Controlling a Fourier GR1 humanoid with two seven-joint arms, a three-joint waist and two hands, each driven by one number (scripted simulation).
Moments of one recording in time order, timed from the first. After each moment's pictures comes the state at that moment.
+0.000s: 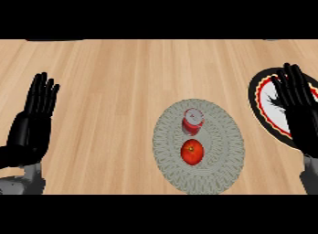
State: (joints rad) left arm -0.08 0.28 -0.06 -1.65 0.22 0.20 -0.14; right arm -0.14 -0.45 0.12 -1.62 -0.43 -0.09 -0.19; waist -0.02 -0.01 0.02
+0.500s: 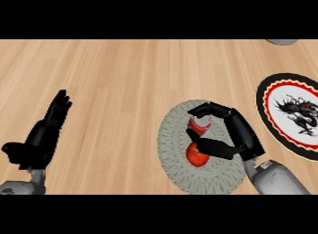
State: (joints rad) left arm -0.05 0.33 -0.12 -1.48 0.16 0.13 -0.11; right arm -0.28 -0.35 0.49 -1.54 -0.09 -0.23 0.03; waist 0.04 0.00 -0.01
